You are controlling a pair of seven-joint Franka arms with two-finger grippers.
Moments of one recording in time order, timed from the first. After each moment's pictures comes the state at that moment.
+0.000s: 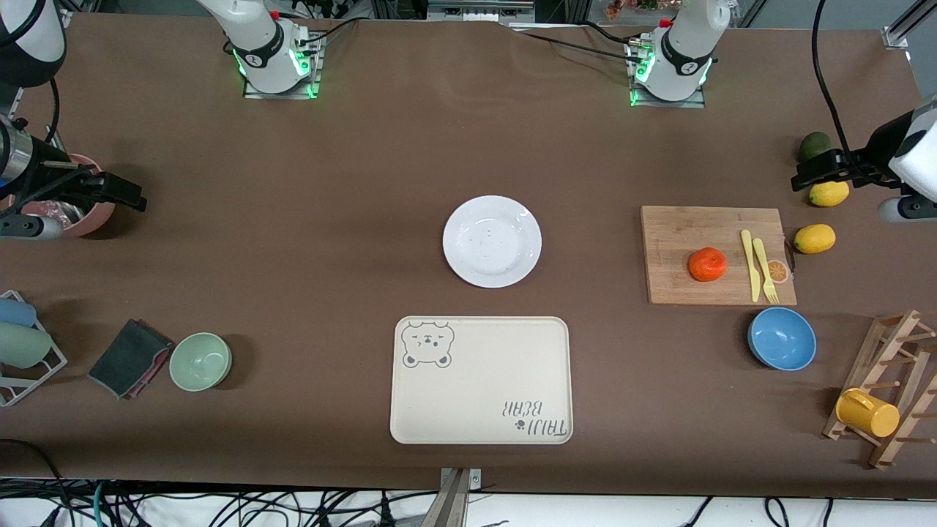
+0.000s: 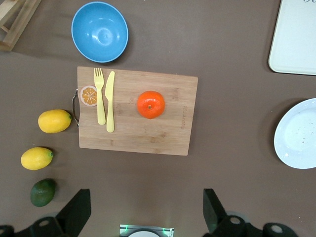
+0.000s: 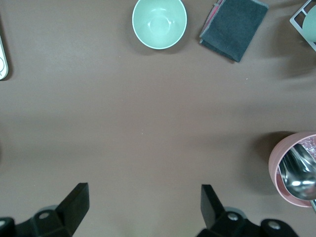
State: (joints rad) left arm 0.08 0.09 -0.05 -1.52 -0.03 1.43 -0.07; right arm -0.05 0.11 0.03 -1.59 0.00 1.60 0.04
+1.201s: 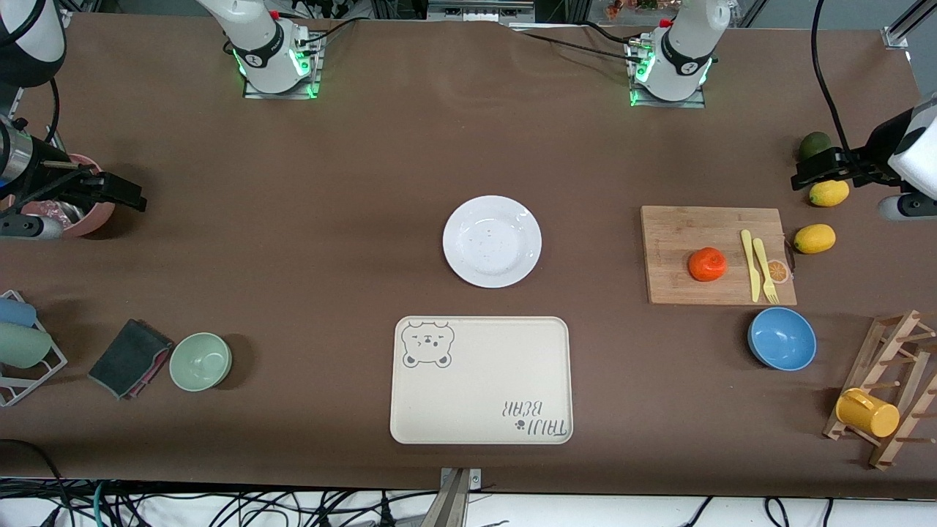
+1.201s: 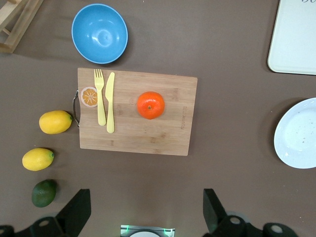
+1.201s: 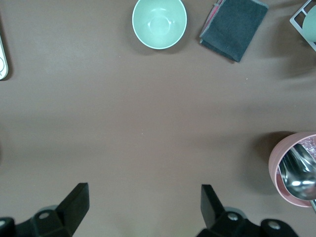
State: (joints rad) left arm 0.08 0.08 -0.06 -1.52 -0.03 1.43 -0.07; right arm -0.05 0.11 0.03 -1.59 0.00 1.60 0.04
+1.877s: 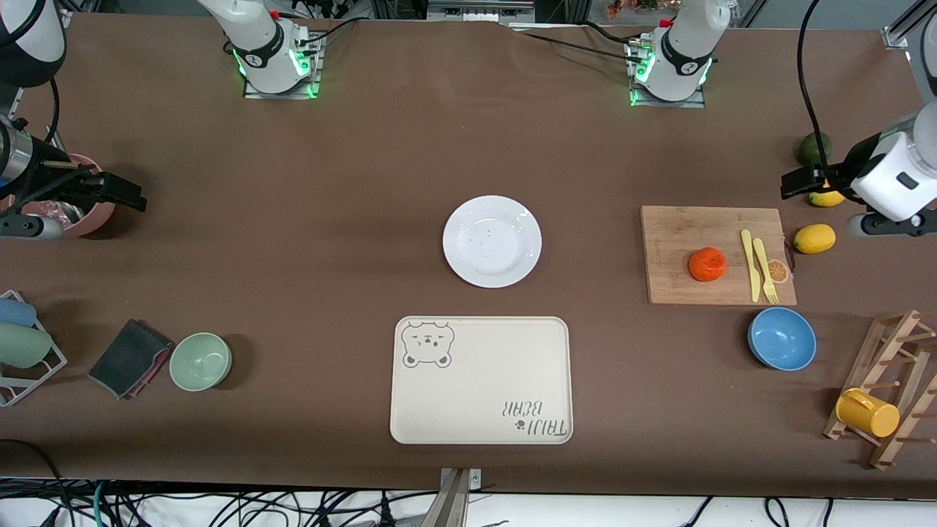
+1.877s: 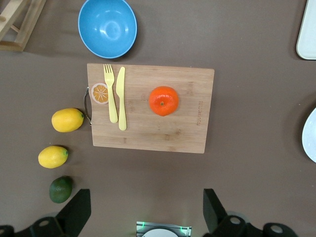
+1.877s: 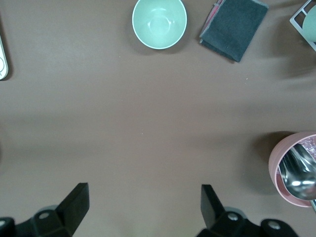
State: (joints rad) left arm 0.04 0.12 -0.06 -1.57 0.05 1.47 -0.07; right arm -0.05 0.11 0.03 -1.59 0.00 1.60 0.04
